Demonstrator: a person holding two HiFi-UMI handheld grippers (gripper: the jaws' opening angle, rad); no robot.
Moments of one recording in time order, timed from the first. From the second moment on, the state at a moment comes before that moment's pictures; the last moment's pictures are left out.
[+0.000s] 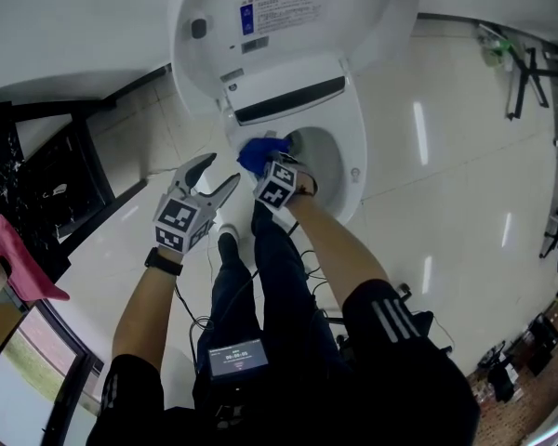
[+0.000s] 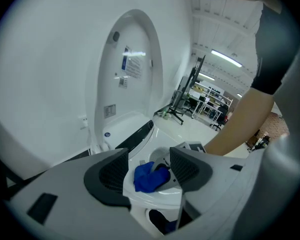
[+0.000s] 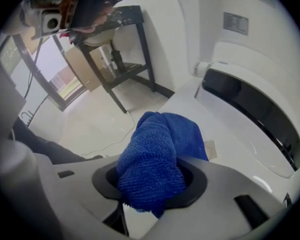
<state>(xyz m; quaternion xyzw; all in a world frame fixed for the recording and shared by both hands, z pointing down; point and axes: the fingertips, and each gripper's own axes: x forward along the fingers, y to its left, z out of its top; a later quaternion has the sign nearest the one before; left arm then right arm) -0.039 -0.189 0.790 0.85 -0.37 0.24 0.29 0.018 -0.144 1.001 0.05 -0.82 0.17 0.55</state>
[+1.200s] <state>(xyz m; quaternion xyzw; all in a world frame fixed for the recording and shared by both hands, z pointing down) -0.043 -0.134 0.572 0.91 -0.33 0.20 0.17 0.055 -0.183 0.637 0.31 -0.89 0.29 0.15</state>
